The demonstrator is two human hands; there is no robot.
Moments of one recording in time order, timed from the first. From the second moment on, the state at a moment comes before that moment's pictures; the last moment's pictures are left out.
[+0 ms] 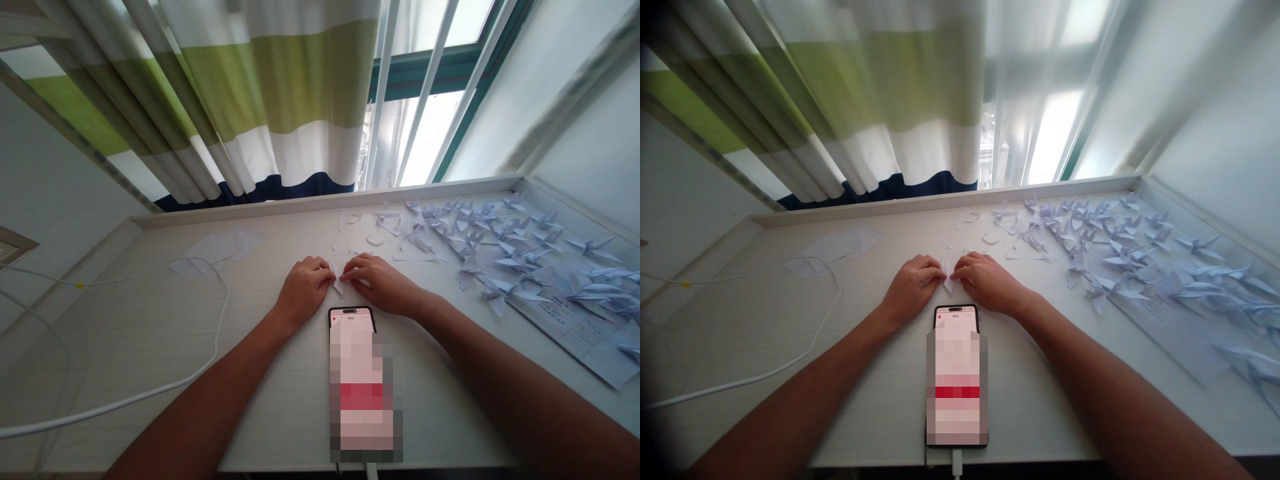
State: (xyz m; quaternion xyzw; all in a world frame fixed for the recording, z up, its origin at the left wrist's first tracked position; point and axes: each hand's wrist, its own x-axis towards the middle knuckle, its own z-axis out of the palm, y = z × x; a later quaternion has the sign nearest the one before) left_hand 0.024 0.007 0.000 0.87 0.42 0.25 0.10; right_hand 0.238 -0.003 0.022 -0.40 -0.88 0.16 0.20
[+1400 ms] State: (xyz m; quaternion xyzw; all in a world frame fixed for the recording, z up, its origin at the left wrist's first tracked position) left_hand 0.009 -0.005 0.010 0.80 0.44 0.29 0.30; right_hand 0.224 0.002 0.006 -0.40 -0.81 0.31 0.29
